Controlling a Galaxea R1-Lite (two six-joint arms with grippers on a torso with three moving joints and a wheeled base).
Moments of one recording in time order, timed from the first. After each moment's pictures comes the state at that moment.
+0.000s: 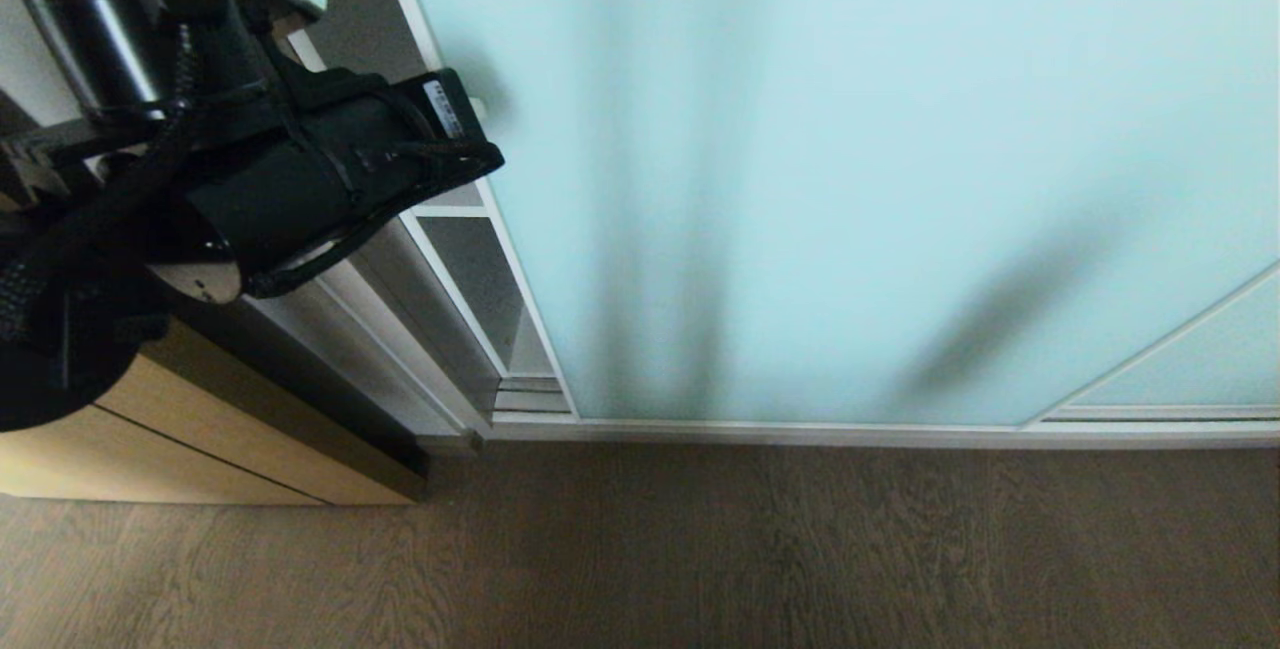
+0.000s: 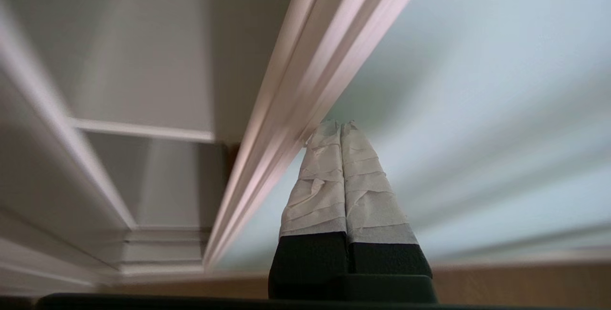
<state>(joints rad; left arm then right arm) -0.41 1.56 -1.17 -0.56 0.22 -0.24 0.00 0.00 0.00 0.00 0.00 0.02</state>
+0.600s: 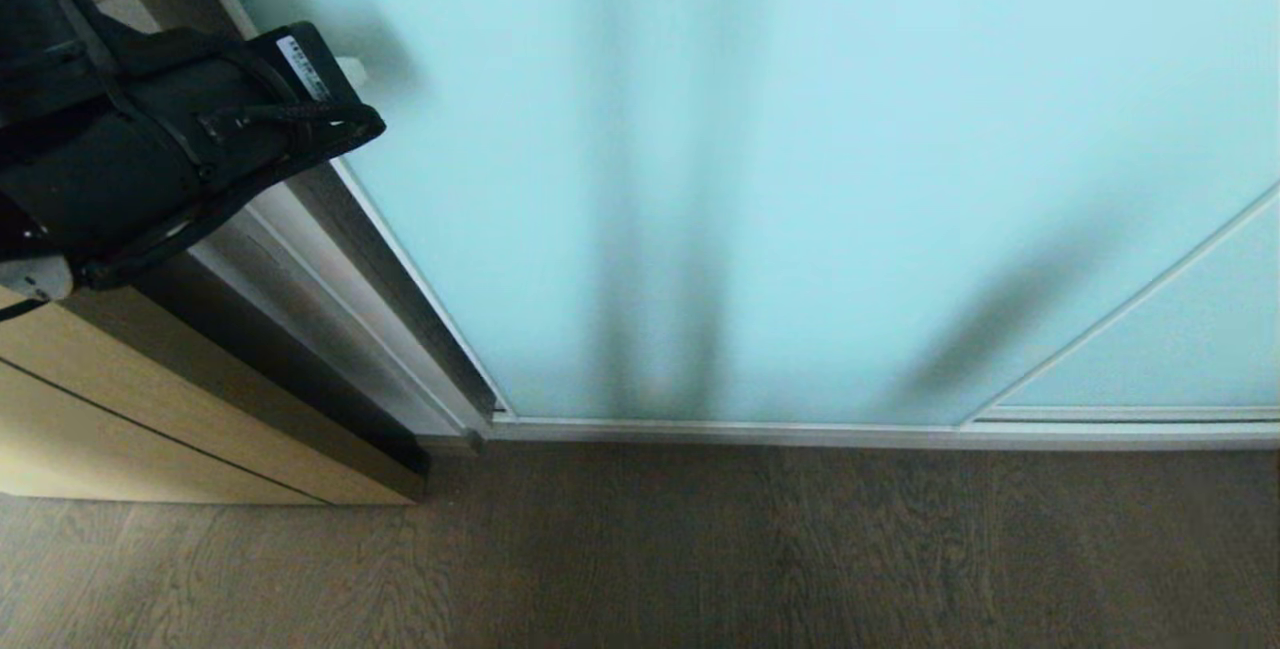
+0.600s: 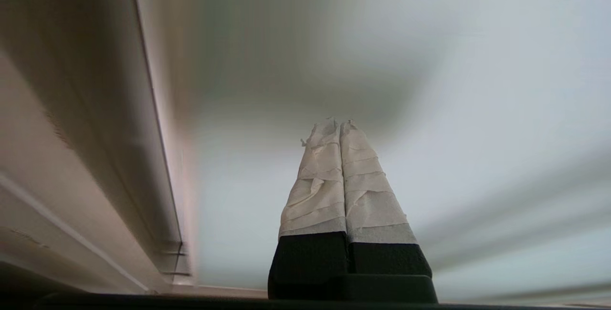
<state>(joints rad) -0.32 1.45 -1.11 -0.55 0.21 -0.23 0.00 0.00 0.00 0.00 0.00 0.02</state>
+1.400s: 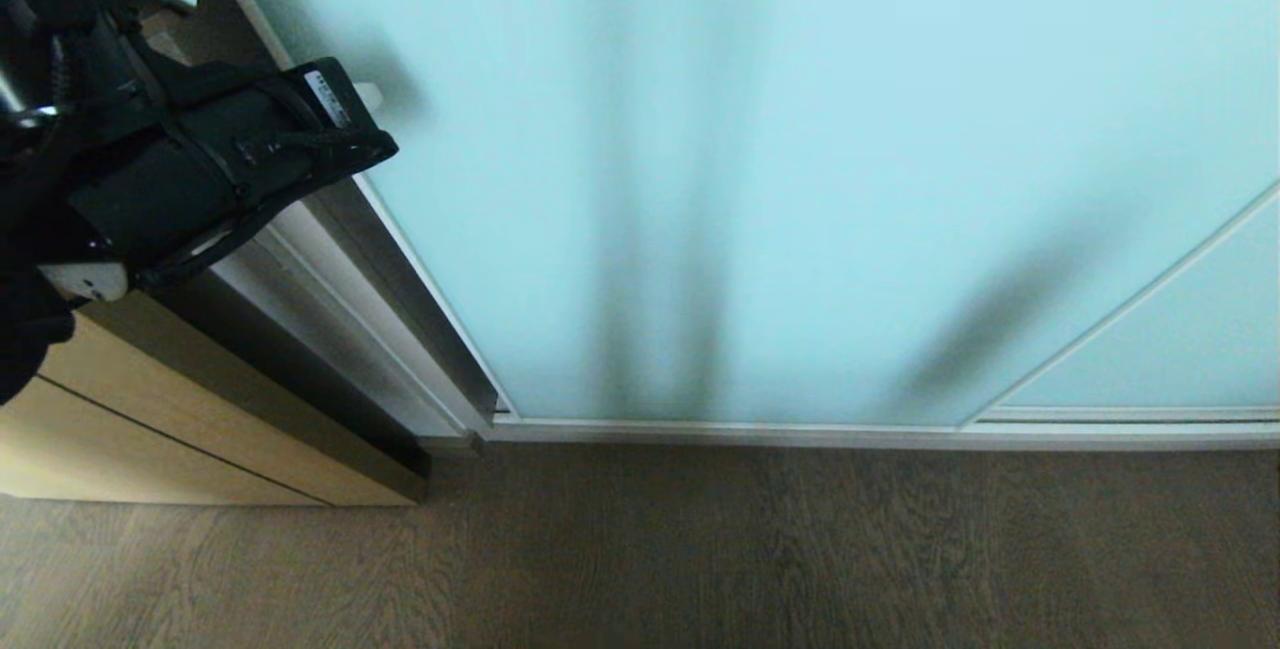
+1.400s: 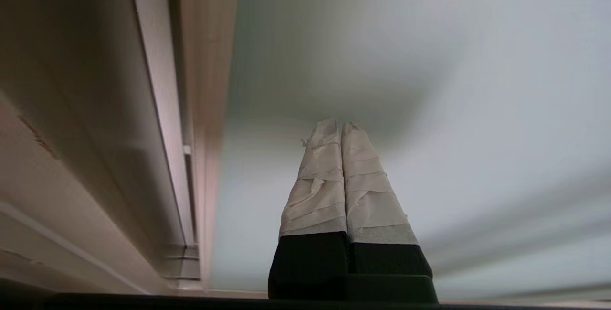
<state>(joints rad) -0.20 1.54 -1.11 -0.62 0.14 -0.24 0.00 0.00 0.00 0.00 0.00 0.02</state>
